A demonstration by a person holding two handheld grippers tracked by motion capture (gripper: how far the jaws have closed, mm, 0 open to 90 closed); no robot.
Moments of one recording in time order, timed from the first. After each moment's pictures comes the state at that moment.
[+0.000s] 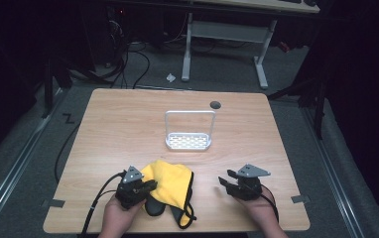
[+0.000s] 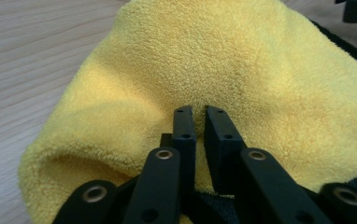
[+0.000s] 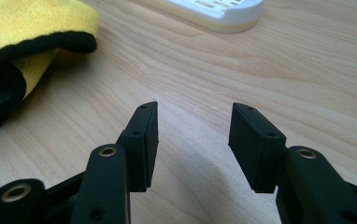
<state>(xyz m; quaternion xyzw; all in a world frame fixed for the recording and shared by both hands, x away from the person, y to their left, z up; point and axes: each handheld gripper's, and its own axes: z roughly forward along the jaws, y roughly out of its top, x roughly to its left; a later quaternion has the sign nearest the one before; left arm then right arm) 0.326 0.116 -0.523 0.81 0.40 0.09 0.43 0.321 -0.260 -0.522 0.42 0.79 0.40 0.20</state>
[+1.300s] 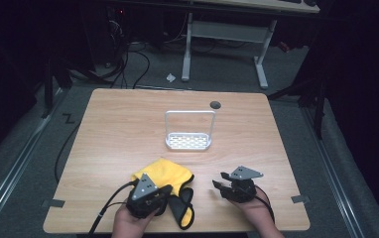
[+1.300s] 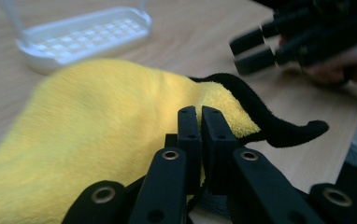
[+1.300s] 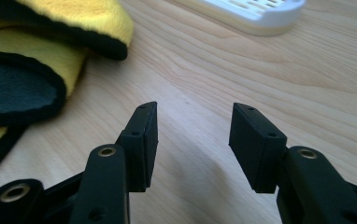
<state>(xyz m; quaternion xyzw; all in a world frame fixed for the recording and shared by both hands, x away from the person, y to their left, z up) 0.288 0.090 -0.481 0.79 0.33 0.13 0.50 0.318 -0.242 -0.523 0.39 0.81 0.40 0.19</state>
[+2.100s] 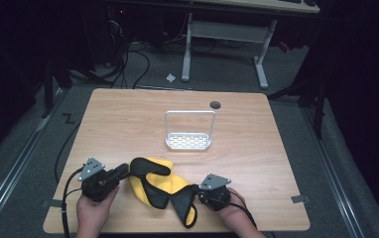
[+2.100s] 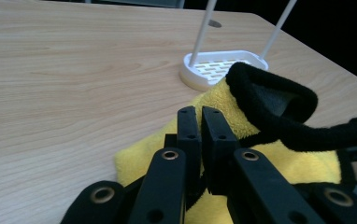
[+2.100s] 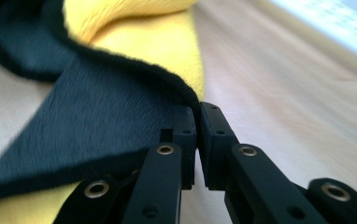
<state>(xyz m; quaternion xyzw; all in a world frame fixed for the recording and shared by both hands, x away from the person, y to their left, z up) 0.322 0.195 -0.479 0.71 0.46 0.17 0.51 0.307 -0.171 -0.522 0.31 0.86 0.38 0.18</state>
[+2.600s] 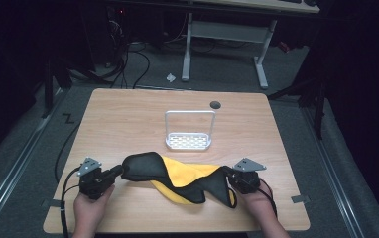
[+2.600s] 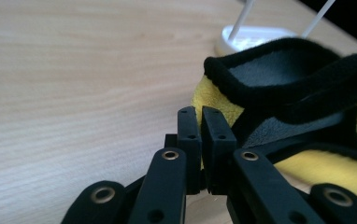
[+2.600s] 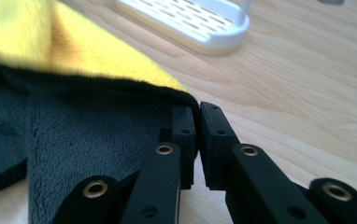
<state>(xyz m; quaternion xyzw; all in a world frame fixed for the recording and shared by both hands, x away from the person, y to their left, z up) 0.342 0.206 -0.509 0.72 0.49 0.15 0.47 0.338 -0.255 -0.512 0.41 0.80 0.37 0.24</state>
